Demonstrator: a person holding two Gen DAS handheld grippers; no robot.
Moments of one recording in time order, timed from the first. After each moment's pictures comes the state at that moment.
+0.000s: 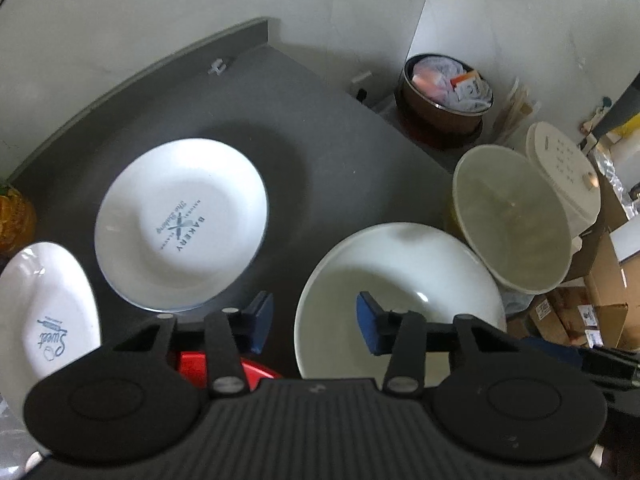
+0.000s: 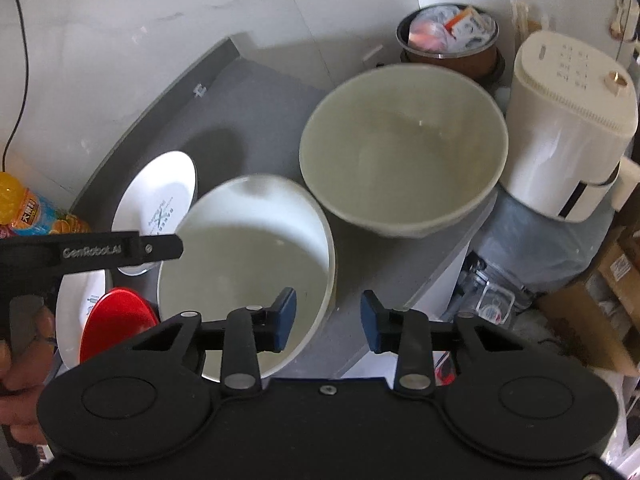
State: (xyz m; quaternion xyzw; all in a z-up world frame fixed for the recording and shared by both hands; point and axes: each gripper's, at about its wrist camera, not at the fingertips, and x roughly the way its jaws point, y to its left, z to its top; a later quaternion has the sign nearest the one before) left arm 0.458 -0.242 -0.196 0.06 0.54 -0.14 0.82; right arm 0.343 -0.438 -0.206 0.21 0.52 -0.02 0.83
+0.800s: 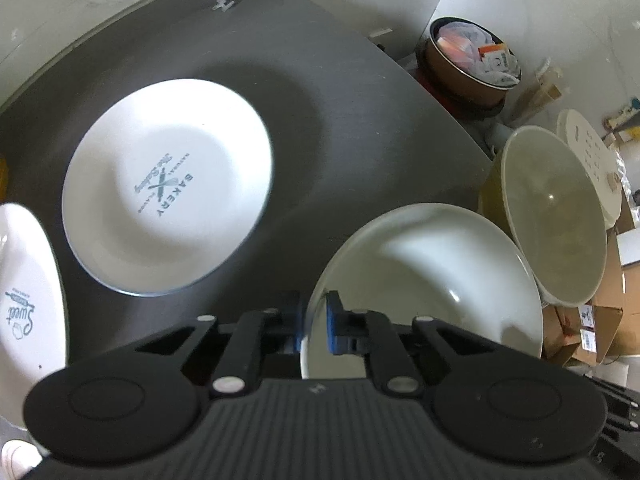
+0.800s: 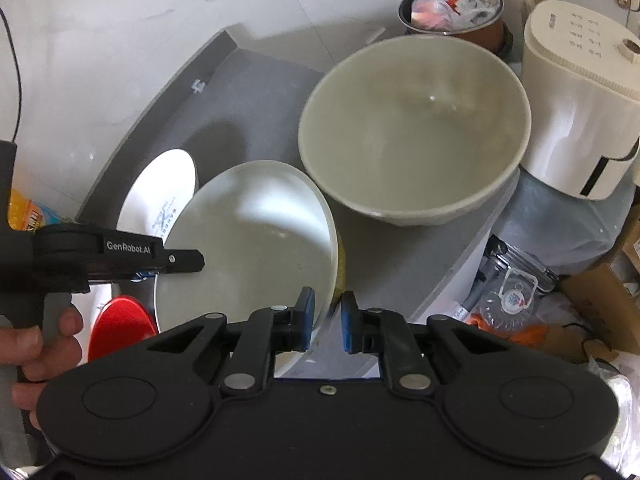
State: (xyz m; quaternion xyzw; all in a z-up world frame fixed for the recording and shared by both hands) left arm 0.489 -0.240 -0.235 0.03 0.61 -0.12 0.78; right arm 0.350 -0.442 -0.222 0.25 0.52 -0.01 0.82
